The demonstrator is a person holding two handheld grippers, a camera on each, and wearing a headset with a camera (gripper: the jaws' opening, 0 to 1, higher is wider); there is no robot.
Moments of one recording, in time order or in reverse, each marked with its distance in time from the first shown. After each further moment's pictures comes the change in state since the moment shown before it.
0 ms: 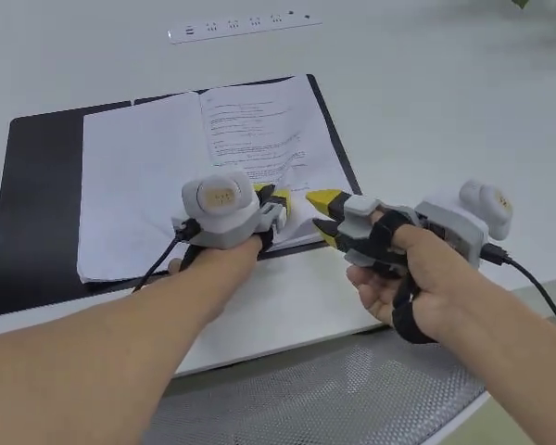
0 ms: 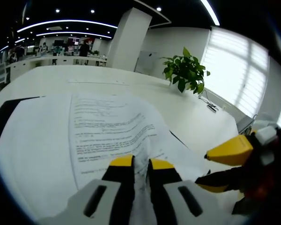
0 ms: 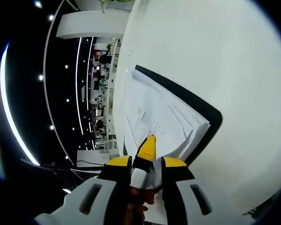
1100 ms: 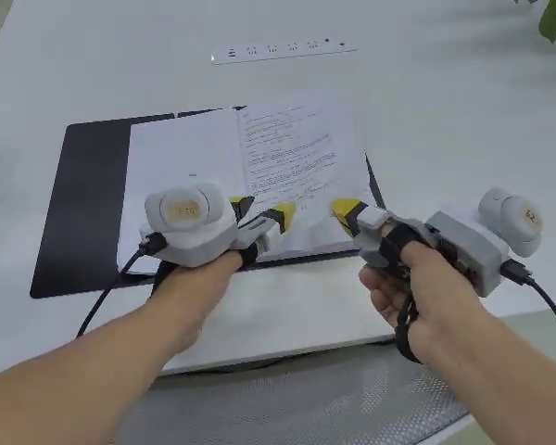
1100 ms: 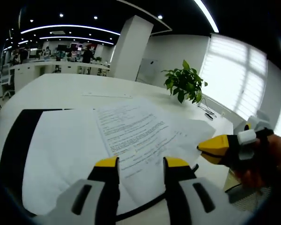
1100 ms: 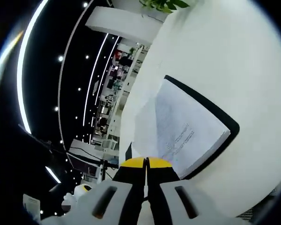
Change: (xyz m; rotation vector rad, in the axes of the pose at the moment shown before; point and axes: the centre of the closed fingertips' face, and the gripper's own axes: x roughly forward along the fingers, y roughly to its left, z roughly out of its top) left arm -0.092 0.023 0.031 -0.002 -0.075 0.023; right arm -0.010 0.043 -0.014 -0.318 -0.106 0.063
